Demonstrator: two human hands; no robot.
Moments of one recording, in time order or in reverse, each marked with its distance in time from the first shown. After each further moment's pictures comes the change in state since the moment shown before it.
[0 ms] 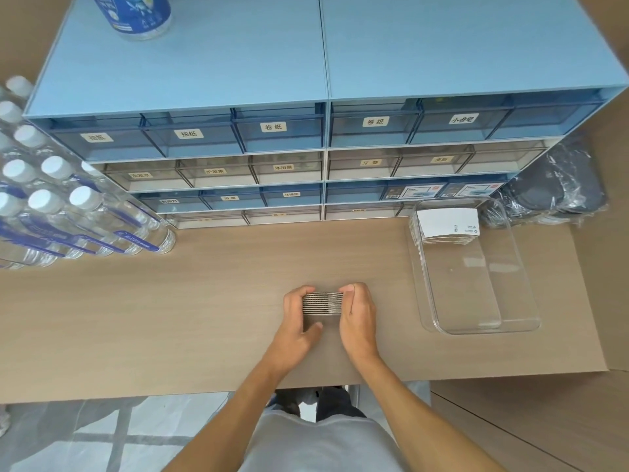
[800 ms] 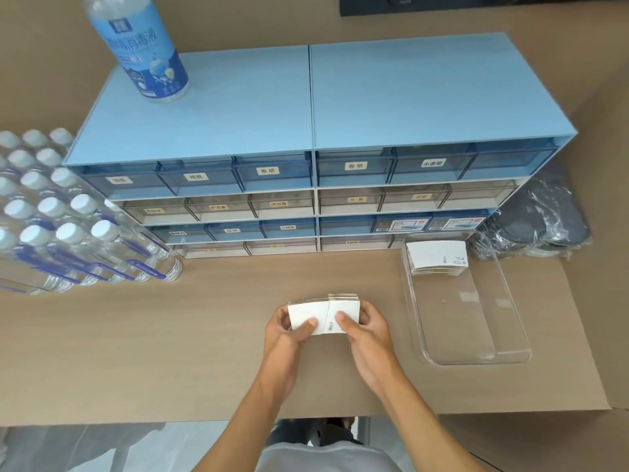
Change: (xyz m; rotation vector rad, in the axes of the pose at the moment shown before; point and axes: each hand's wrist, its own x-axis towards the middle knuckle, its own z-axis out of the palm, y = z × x) left_hand 0.010 0.056 0.001 -0.859 0.325 -0.278; right_hand 0.014 -0.026 -0.051 0.960 -0.292 0.349
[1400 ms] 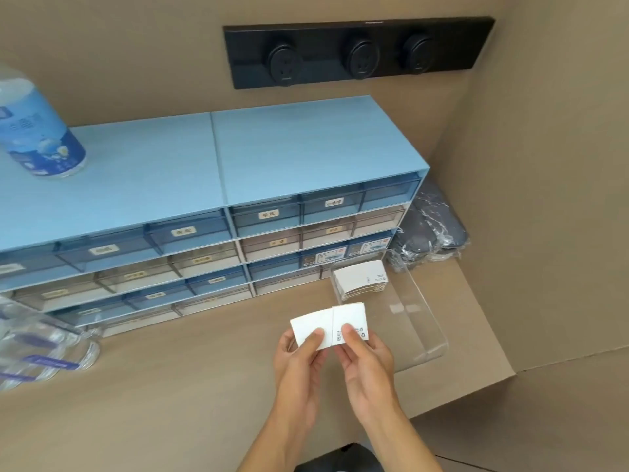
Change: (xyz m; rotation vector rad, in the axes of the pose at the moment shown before) left_hand -0.031 0.001 0.113 -0.267 -0.142 -0.173; right_hand -0.050 -0.070 -0.021 0.384 0.347 -0.166
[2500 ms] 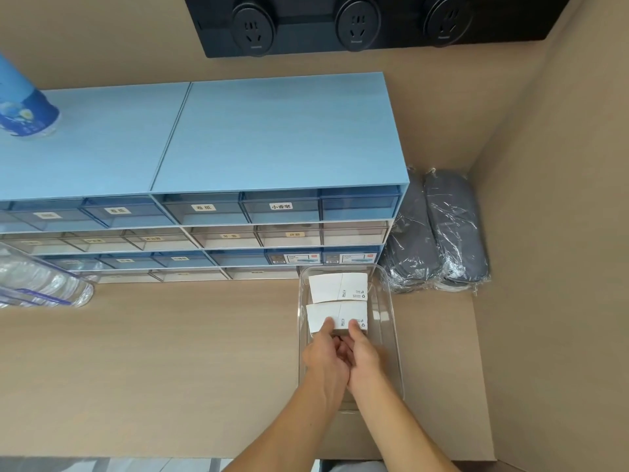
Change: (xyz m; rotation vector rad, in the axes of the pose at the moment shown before) left_hand 0.095 -0.120 0.132 -0.160 0.653 -0.239; right_hand 0.145 -0.065 -0.065 -0.334 0.294 0.494
